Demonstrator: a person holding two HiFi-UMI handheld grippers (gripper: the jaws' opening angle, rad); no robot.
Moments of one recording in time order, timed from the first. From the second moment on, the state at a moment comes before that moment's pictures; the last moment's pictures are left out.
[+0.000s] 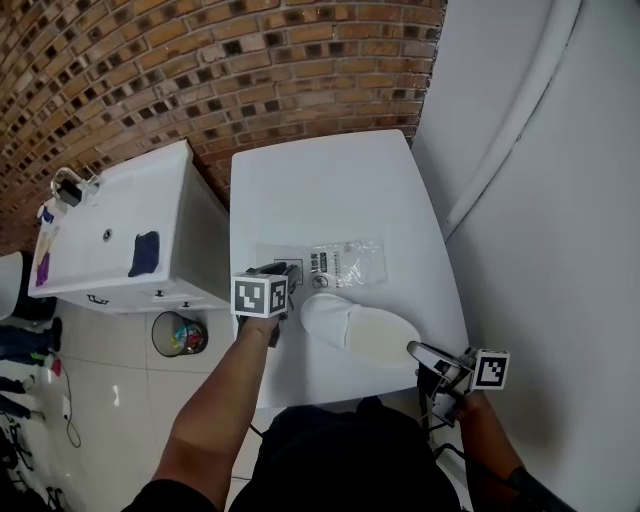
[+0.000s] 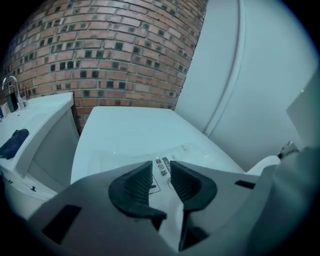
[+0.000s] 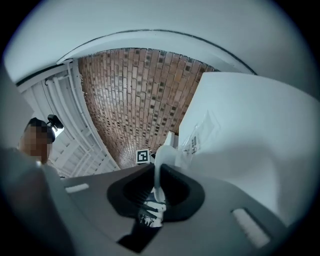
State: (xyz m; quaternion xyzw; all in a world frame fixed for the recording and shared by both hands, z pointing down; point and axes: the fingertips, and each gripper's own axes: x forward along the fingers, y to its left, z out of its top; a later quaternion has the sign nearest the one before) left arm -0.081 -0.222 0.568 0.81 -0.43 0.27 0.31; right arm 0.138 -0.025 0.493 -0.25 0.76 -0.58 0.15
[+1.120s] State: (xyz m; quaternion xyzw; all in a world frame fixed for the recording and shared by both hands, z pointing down) left arm -0.131 -0.052 0.551 0.79 -0.44 0.26 0.34; right arm 0.089 -0.050 0.629 -0.31 0.76 -0.55 -0.17
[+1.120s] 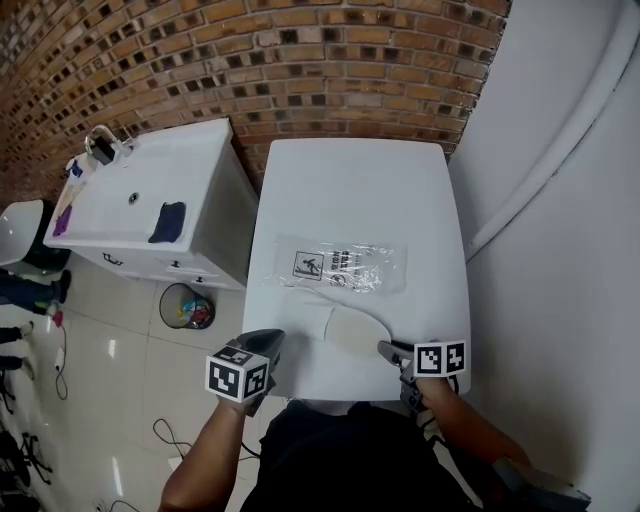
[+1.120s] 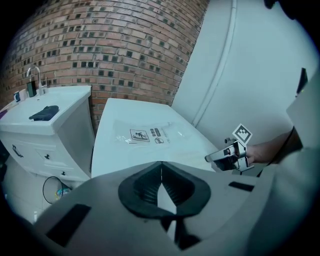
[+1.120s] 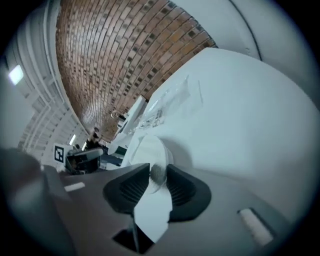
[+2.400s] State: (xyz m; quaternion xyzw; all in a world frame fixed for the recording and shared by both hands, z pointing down) left arm -0.134 0.021 0.487 0.85 -0.37 0.22 0.31; right arm 0.023 -0.005 0.487 -0.37 0.87 -0.29 -0.16
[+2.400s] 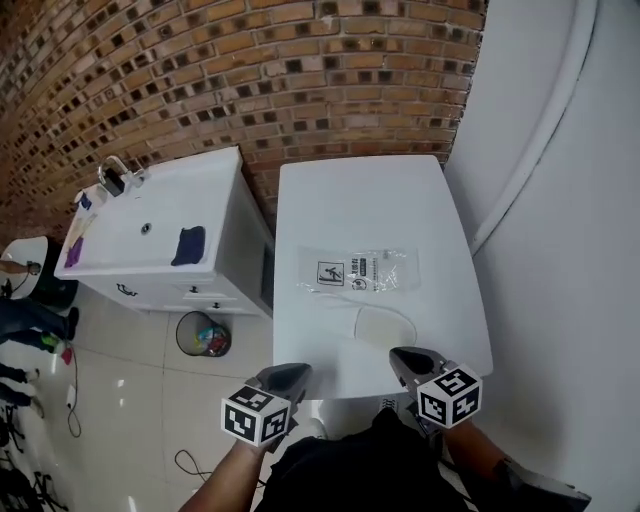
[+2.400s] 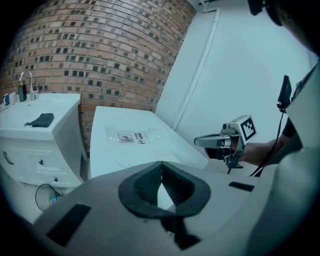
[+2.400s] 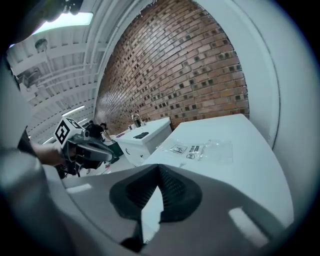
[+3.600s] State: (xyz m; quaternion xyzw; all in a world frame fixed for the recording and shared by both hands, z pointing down) left arm -0.167 0.098 0.453 0.90 -0.27 0.19 0.27; right arm -0.008 0.148 0.435 -0.51 0.79 -0.32 -0.11
